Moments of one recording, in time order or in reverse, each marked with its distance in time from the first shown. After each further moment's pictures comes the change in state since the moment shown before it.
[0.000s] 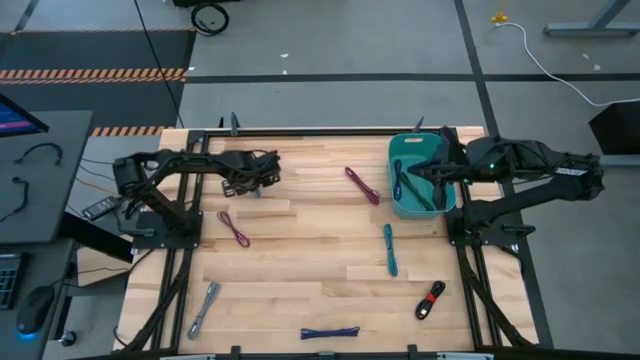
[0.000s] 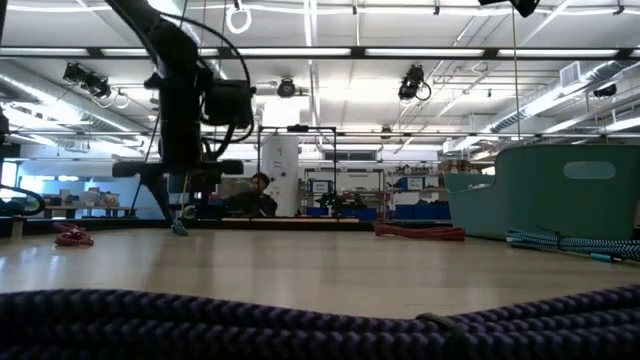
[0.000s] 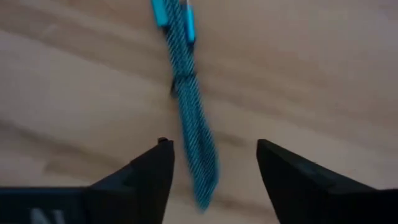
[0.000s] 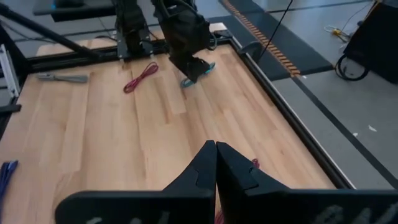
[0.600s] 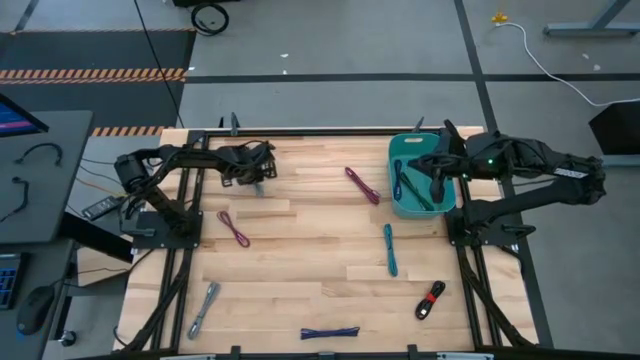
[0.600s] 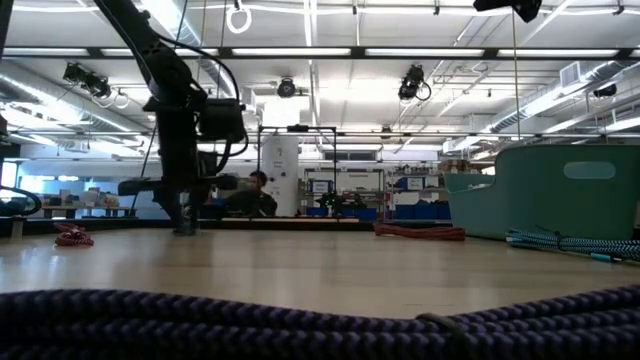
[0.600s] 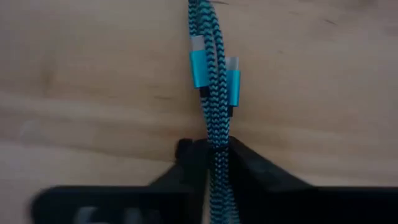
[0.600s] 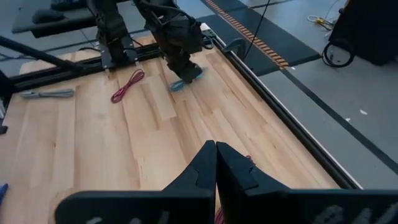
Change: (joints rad) left arm 0.112 0.042 -0.073 0.156 0.029 0.313; right arm -0.059 -0.006 0.002 0.002 0.000 0.061
